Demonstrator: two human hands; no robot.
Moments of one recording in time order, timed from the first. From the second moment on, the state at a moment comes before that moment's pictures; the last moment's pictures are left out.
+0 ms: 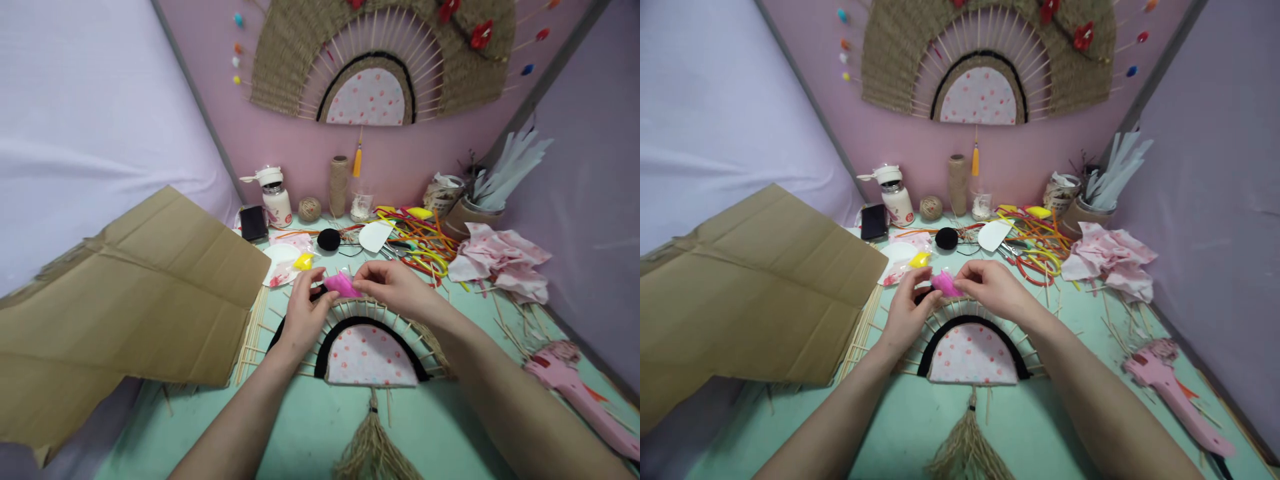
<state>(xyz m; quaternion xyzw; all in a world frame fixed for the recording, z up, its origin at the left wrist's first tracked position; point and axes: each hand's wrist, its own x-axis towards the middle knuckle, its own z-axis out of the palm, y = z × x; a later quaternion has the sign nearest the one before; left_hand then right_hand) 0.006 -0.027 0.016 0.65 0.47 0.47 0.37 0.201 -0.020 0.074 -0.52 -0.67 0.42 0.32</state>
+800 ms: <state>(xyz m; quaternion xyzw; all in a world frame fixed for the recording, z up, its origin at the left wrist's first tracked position) 0.008 -0.032 0.016 0.77 0.42 0.42 0.21 0.194 -0.024 0.058 -0.47 -0.56 0.62 0.28</state>
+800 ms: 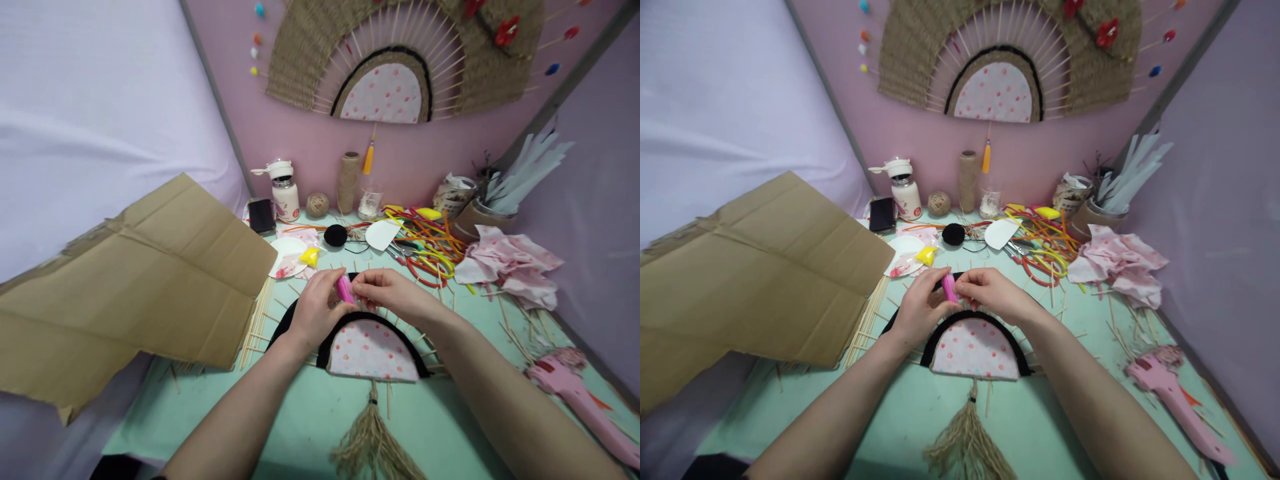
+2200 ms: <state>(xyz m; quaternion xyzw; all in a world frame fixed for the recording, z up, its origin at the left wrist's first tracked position) 0.007 -0.030 0.010 0.82 0.39 0.39 0.14 0.188 -0.026 0.051 -0.51 -0.65 0.48 0.29</state>
